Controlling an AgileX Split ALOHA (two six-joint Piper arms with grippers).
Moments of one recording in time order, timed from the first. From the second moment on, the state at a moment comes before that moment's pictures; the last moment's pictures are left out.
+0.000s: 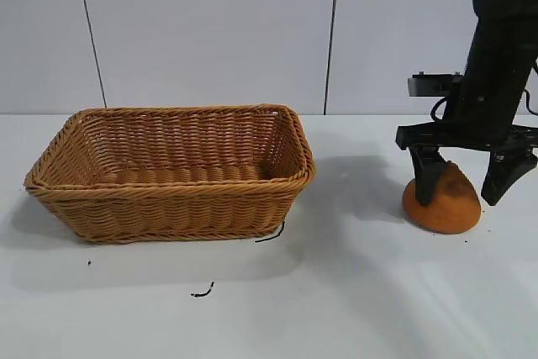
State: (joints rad) left arm -0.03 0.00 -0.50 -0.05 1.07 0.00; right arm 0.09 2.13 -1.45 0.02 0.91 0.12
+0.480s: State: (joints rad) left arm -0.03 0.00 -0.50 -0.05 1.07 0.00; right arm 0.09 2.07 -1.59 0.01 1.01 0.08
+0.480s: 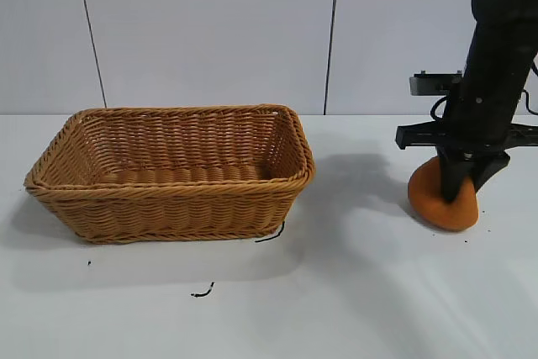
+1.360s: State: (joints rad) left arm -0.03 0.00 -0.50 -0.05 1.07 0.00; right arm 0.43 2.01 -1.87 0.02 1.03 0.08
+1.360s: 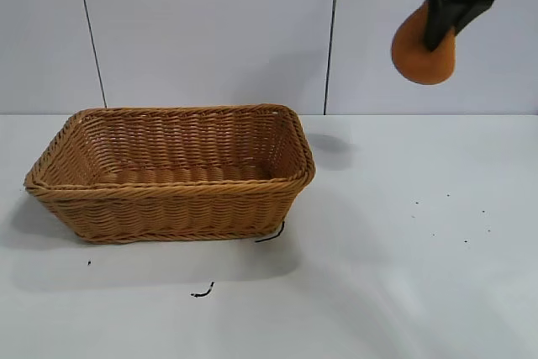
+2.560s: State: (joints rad) left arm -0.03 0.00 -0.50 -0.05 1.07 0.00; right arm 0.62 2.30 -2.06 0.04 1.00 0.11
